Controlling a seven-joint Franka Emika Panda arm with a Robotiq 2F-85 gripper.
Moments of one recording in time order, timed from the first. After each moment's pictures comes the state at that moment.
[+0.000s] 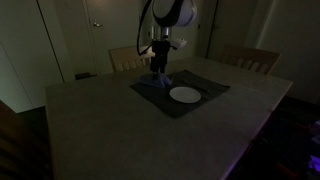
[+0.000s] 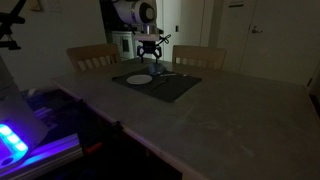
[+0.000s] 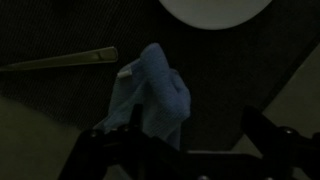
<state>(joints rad) 0.10 0.65 0.10 -1.77 -0.04 2.41 -0.32</state>
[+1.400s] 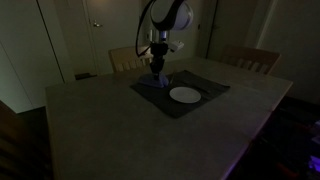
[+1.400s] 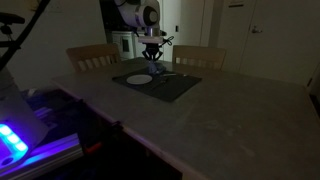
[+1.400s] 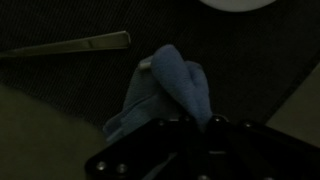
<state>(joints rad) 0.09 0.71 0.11 -1.69 -0.05 2.41 -0.34</state>
